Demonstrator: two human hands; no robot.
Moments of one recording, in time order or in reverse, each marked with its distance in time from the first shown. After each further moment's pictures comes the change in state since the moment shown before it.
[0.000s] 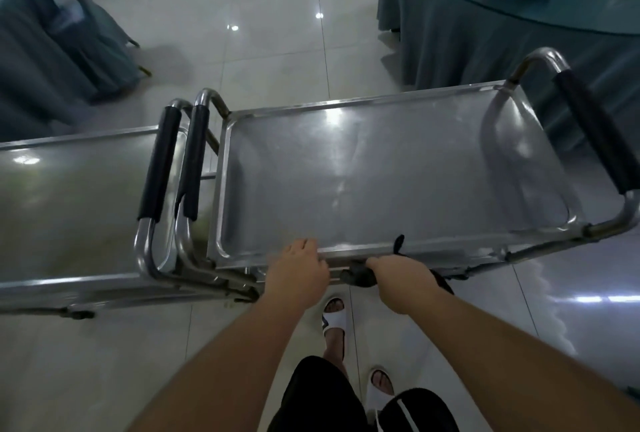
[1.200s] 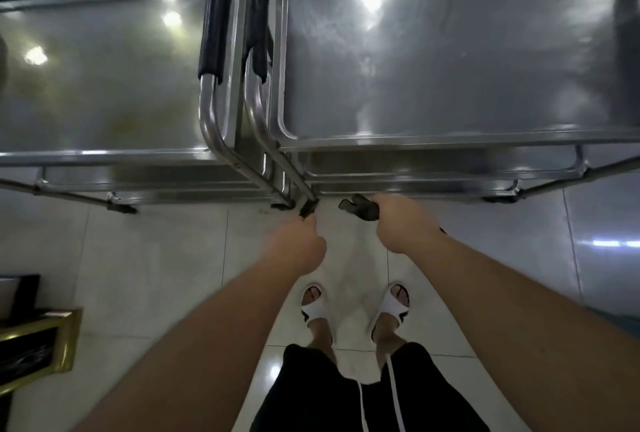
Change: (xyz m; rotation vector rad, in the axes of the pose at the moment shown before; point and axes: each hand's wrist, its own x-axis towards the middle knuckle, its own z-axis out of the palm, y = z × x) left_hand -0.085 -0.176 0.103 0.119 -0.310 -0.134; right_hand 0.001 -0.160 0.099 0.191 -0.012 0.116
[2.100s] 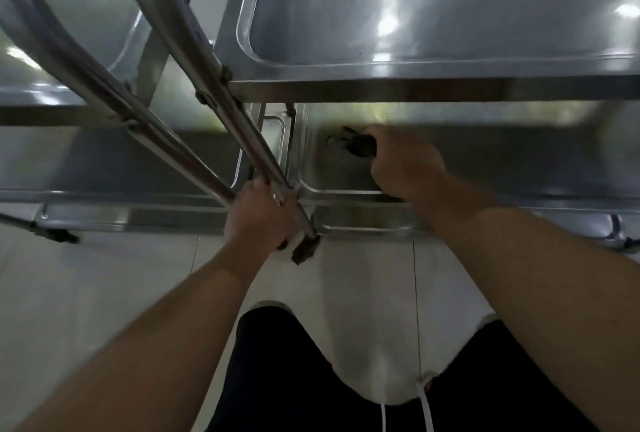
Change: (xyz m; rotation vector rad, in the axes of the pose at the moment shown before) left_hand 0.304 -0.079 0.104 -0.491 0.642 -0.193; right_hand 0.290 0.013 0.087 0.061 0.490 -0.251
